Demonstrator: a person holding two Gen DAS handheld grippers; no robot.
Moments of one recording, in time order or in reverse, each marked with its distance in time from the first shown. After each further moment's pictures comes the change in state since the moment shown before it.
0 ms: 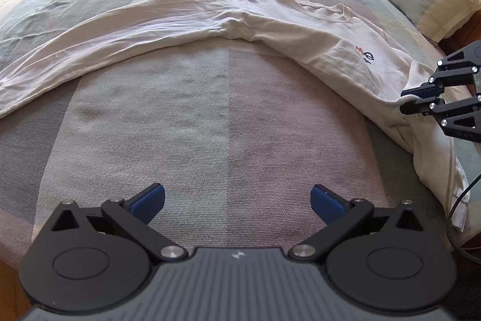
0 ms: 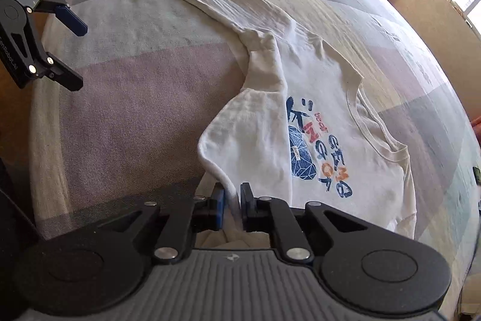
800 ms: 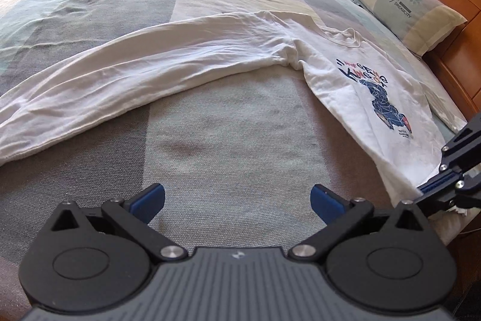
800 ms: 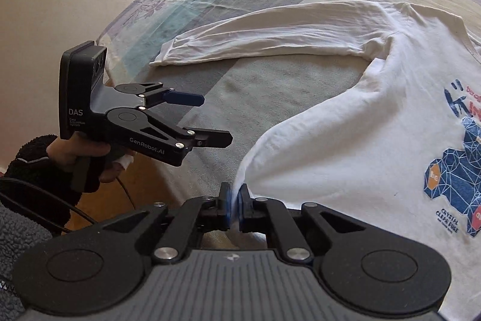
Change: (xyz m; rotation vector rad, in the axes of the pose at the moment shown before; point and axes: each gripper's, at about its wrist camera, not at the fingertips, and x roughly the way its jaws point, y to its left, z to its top) left arm -0.007 0.117 0.019 0.032 -0.048 -0.109; right arm 0.016 0.068 0.116 0.603 -0.067 0.547
